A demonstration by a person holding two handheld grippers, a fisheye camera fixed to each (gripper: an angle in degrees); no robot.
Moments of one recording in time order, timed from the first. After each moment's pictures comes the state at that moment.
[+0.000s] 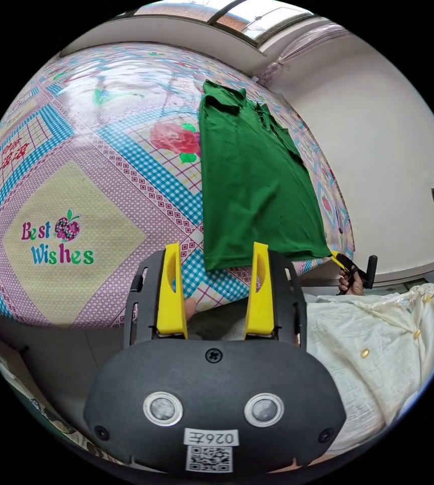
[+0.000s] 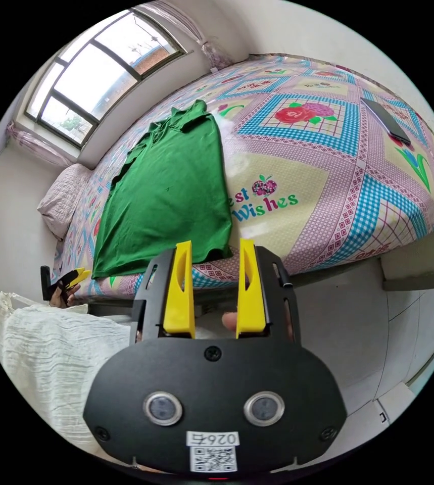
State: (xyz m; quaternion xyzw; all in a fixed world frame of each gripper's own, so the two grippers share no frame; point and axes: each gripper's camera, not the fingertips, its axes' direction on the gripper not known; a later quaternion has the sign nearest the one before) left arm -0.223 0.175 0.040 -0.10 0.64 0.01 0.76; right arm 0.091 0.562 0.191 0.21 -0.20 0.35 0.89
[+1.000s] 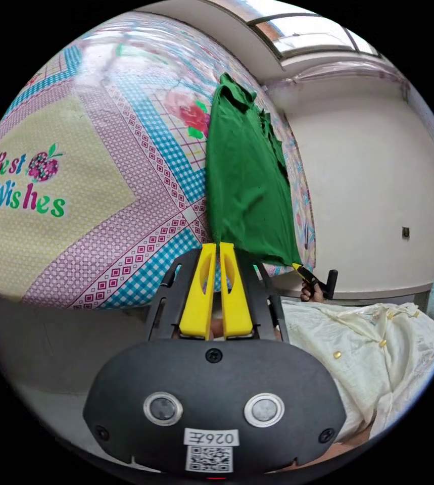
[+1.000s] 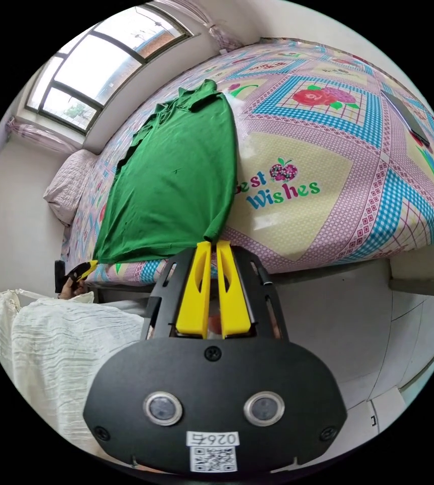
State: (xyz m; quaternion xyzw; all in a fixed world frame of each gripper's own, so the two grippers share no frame) left arm -0.248 0.221 0.111 -0.15 0.73 -0.09 0.66; right arm 0.120 0.495 0.106 0.18 -0.24 0.32 0.90
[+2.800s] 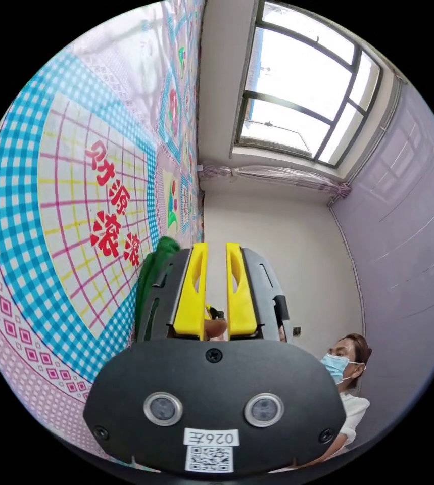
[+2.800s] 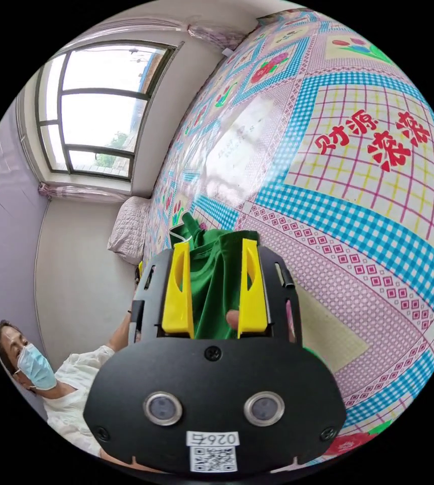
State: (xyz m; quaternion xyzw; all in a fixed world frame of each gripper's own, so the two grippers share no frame) left arm -0.001 -0.173 0.415 -0.04 0.88 -0.29 0.36; right arm 0.498 0.220 0.095 0.23 -0.45 0.31 0.81
